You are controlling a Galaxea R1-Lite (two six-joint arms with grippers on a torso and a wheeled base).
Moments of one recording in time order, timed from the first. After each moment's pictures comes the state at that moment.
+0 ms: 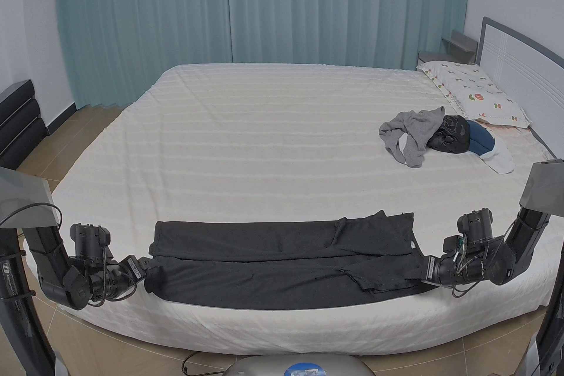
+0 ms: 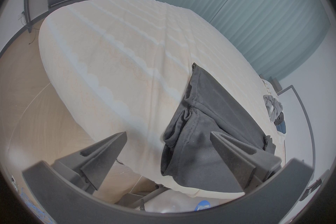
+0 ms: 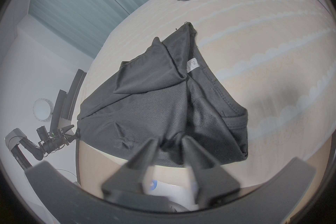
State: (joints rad) left arm 0.05 2.16 -0.34 -1.02 -0.11 -0.61; right arm 0.12 2.16 -0.50 -0.77 0.32 0.41
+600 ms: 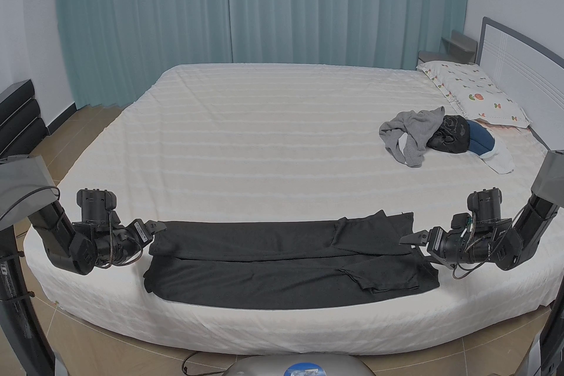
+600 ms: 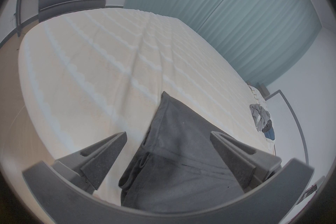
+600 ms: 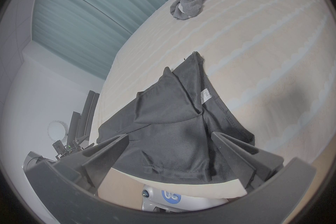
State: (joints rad) left arm 0.04 2.14 -0.63 -0.81 -0.16 -0.61; right arm 0.08 2.10 -0.58 -0.77 0.39 0.58
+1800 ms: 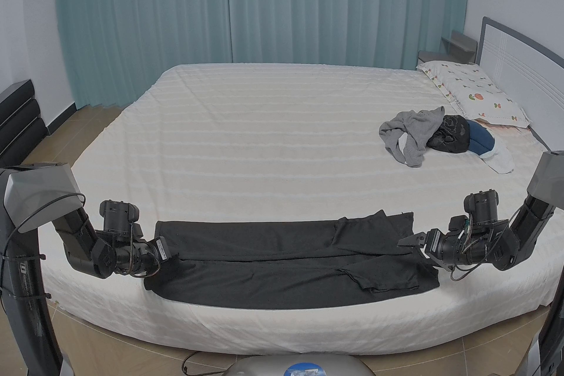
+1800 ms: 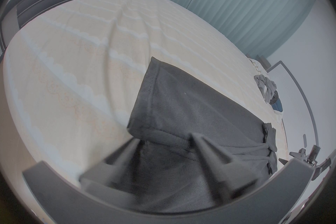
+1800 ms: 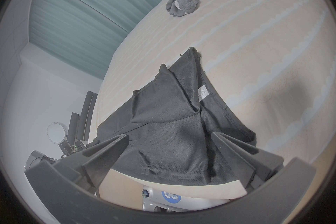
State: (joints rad) left arm -0.02 2.28 -0.71 -0.74 -0.19 -0.47; right arm 0.09 2.12 -0.60 -0.76 0.38 0.60
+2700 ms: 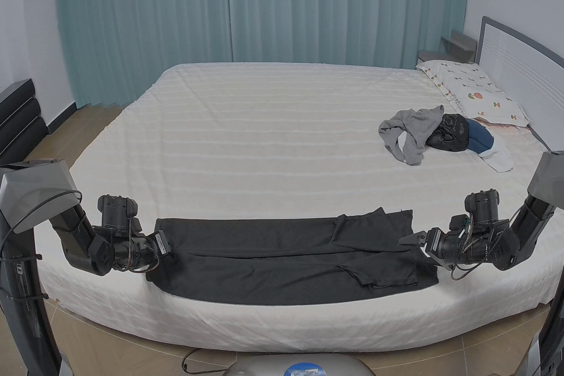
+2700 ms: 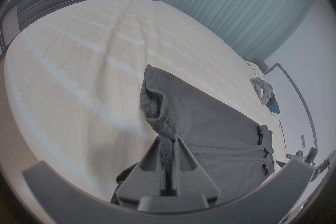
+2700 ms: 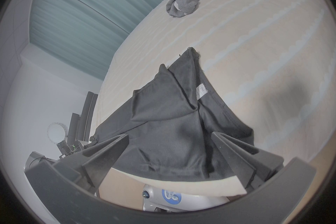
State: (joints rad) left arm -0.02 2.25 -0.72 -0.75 -0.19 -0.48; right arm 0.08 2.12 -0.60 -0.77 0.38 0.60
